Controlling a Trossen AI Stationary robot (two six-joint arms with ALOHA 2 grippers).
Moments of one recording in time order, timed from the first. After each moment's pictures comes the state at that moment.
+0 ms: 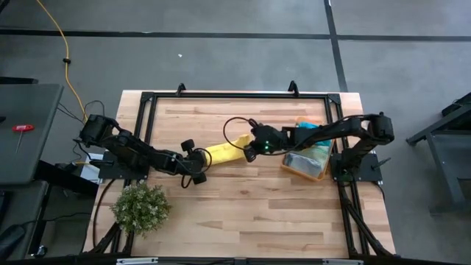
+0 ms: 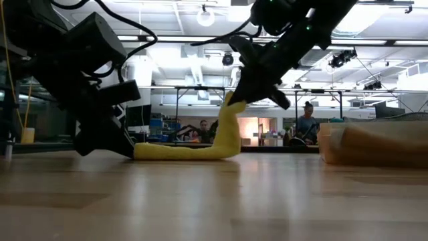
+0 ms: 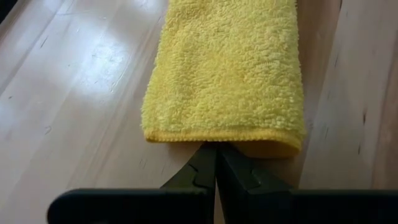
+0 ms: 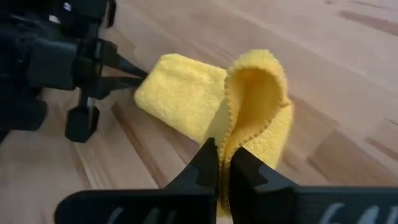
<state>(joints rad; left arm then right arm) -0.08 1.57 0.42 0.14 -0.58 -0.28 -0.08 1.62 0.93 -0.03 0.09 0.77</state>
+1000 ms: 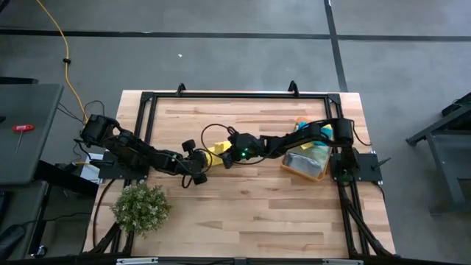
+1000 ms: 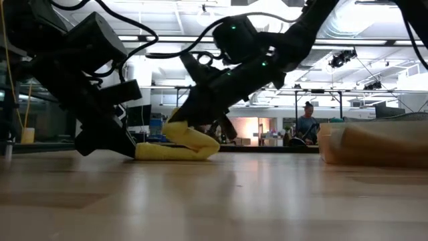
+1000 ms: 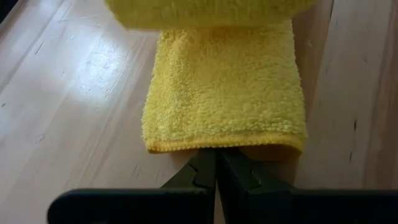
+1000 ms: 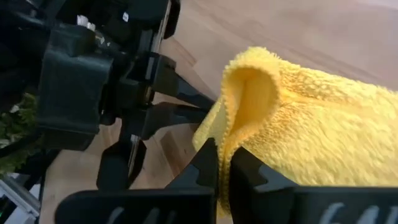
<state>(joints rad) -0.08 1.57 0.42 0.18 -0.58 -0.26 -0.06 2.03 1.12 0.42 -0.02 0.79</state>
